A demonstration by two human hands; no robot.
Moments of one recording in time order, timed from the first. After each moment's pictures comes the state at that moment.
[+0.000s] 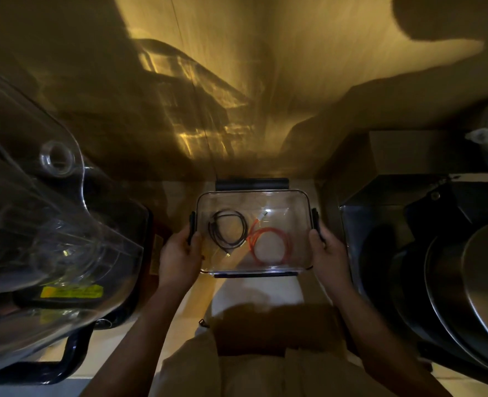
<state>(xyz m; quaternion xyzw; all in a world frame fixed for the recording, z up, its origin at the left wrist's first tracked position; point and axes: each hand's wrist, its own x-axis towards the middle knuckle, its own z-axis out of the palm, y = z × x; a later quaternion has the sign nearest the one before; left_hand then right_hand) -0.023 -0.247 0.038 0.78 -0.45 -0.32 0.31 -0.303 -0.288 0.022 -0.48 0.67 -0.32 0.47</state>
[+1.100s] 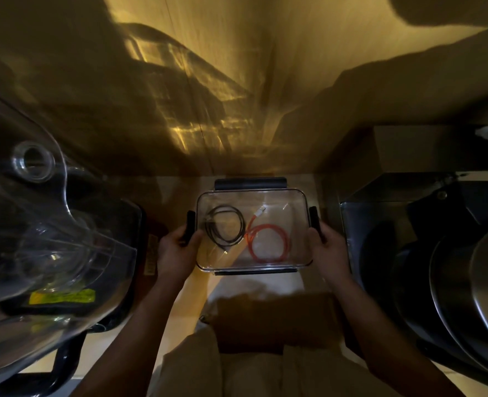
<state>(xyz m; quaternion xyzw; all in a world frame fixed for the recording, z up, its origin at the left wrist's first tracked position) -0.012 -0.260 0.003 0.77 -0.37 -0.38 0.35 -0.312 -0.301 -0.006 -0.45 0.68 -0.32 0.48</state>
